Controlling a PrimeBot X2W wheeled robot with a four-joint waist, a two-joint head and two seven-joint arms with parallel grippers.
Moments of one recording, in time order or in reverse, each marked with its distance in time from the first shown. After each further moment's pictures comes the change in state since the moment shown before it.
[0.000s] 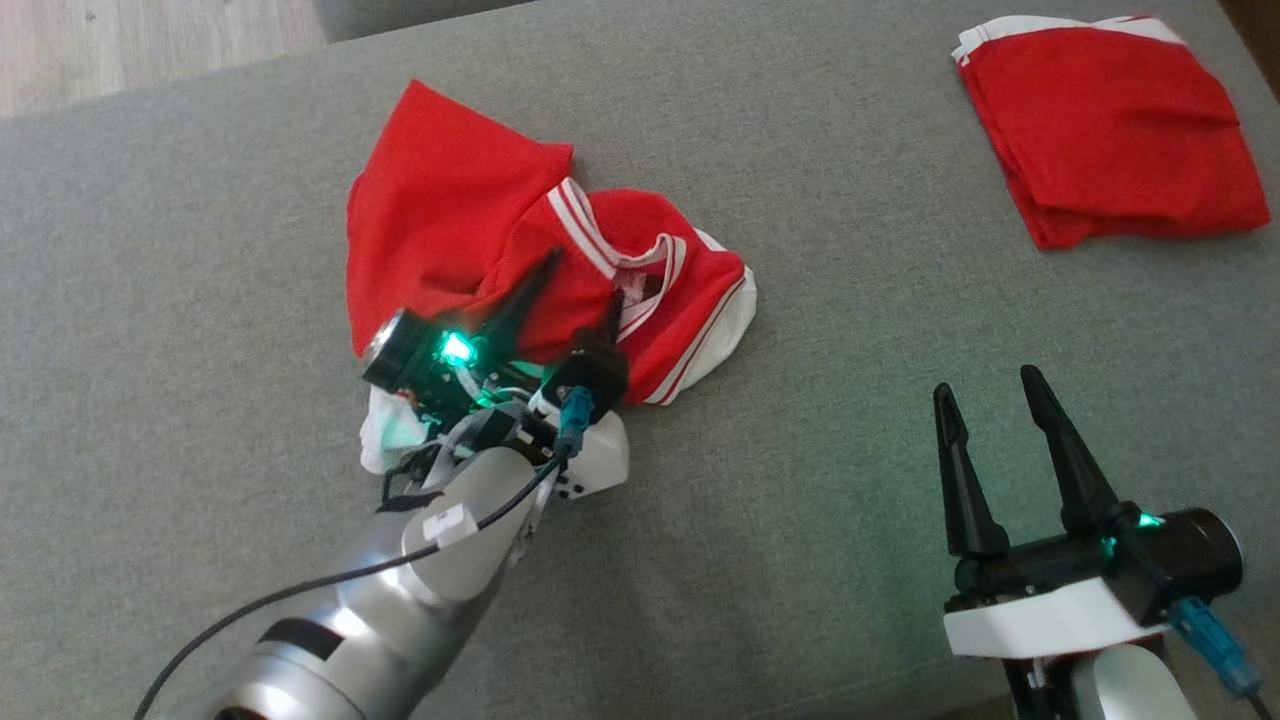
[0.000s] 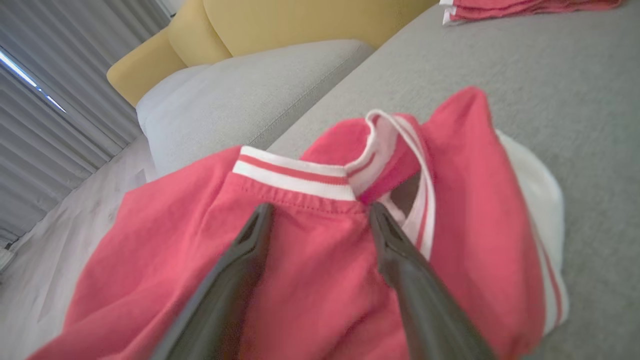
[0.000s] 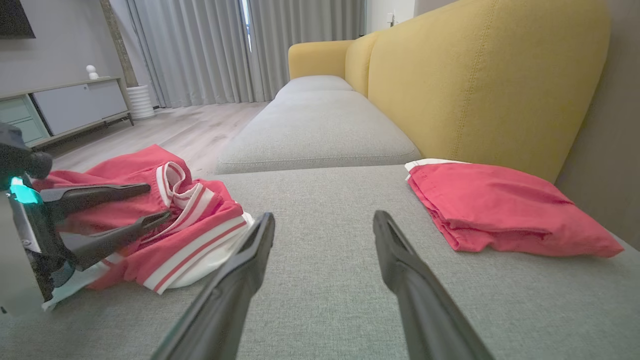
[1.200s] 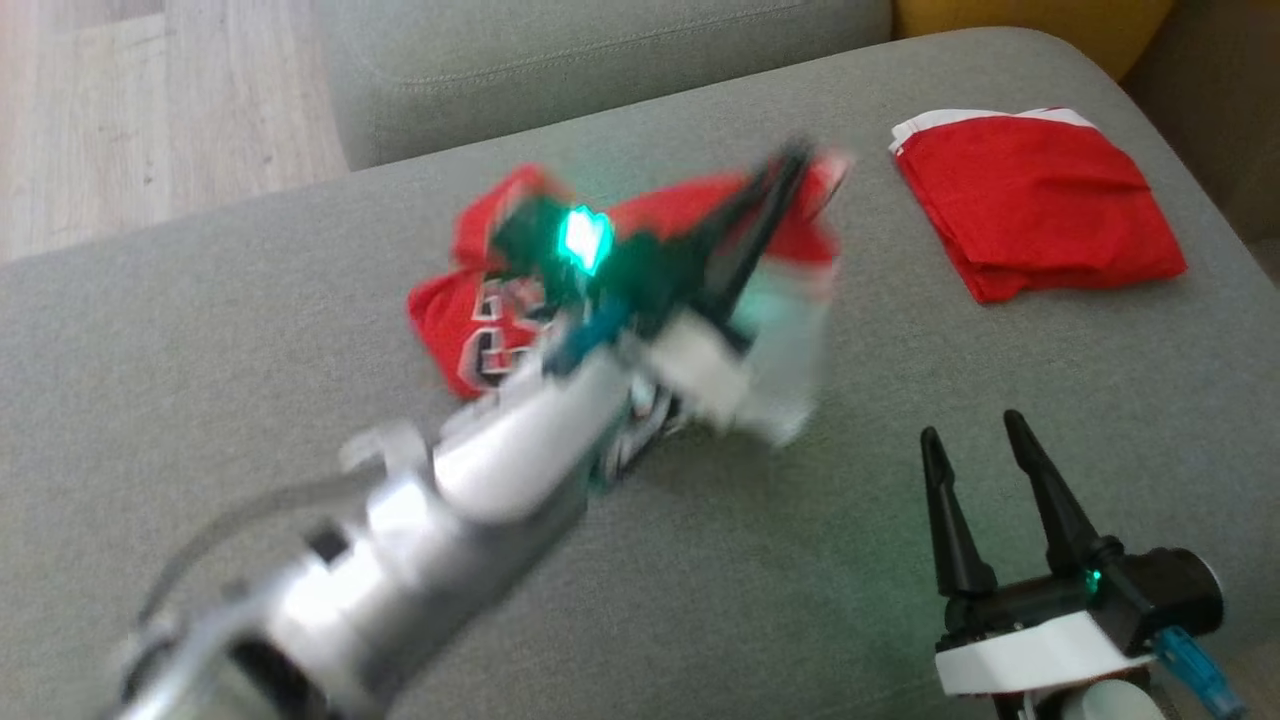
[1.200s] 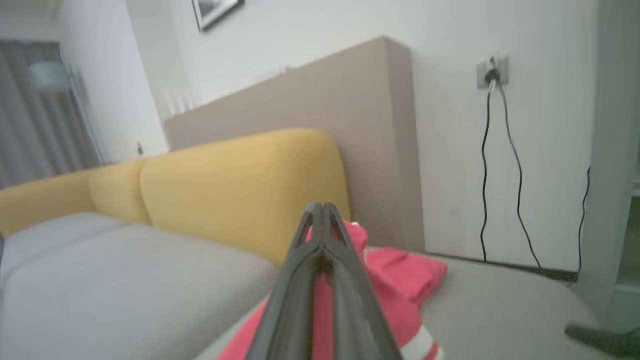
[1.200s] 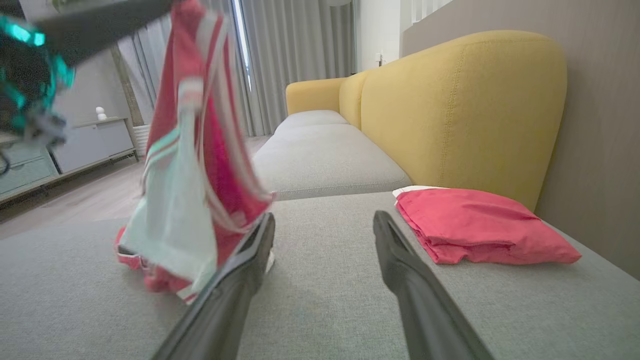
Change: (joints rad) left arm -0.118 -0.004 -0.135 -0.315 -0.420 -0.212 -0.154; right arm 0.051 0.000 0.014 0.025 0.019 0.000 0.000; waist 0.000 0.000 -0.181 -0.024
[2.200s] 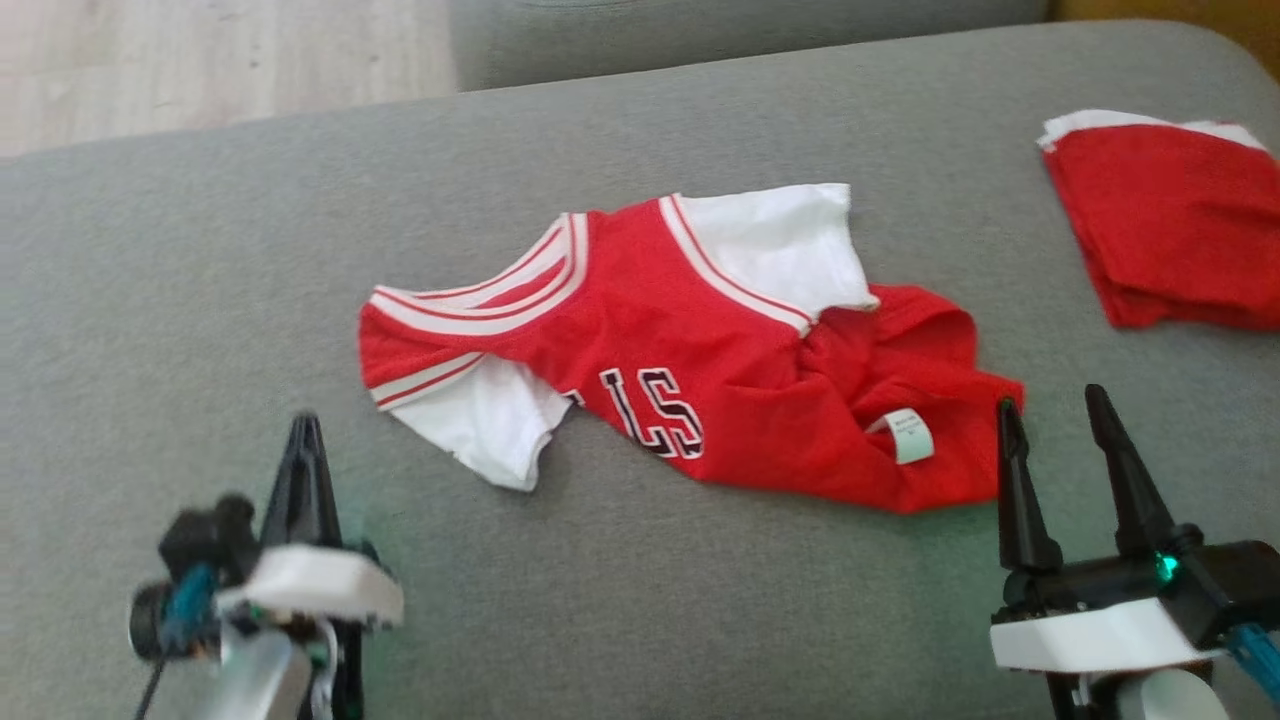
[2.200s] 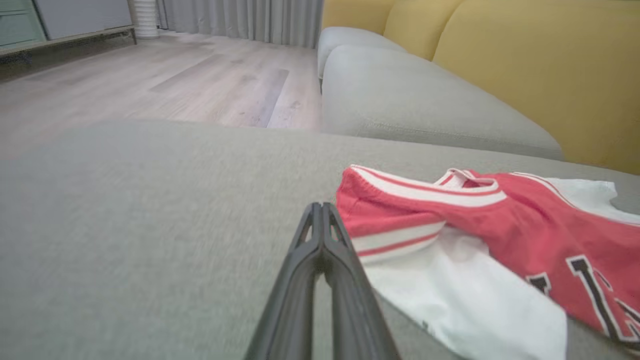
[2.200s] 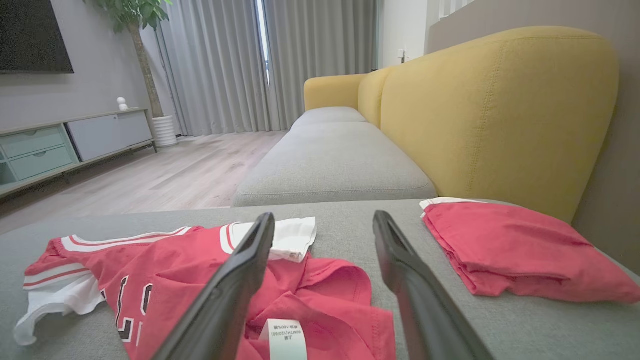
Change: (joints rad) left arm 0.625 0.233 0.585 -0.096 -0.102 0.105 -0.025; right arm 0.001 0.000 -0.092 -0.061 0.003 0.000 0.000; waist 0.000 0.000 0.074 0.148
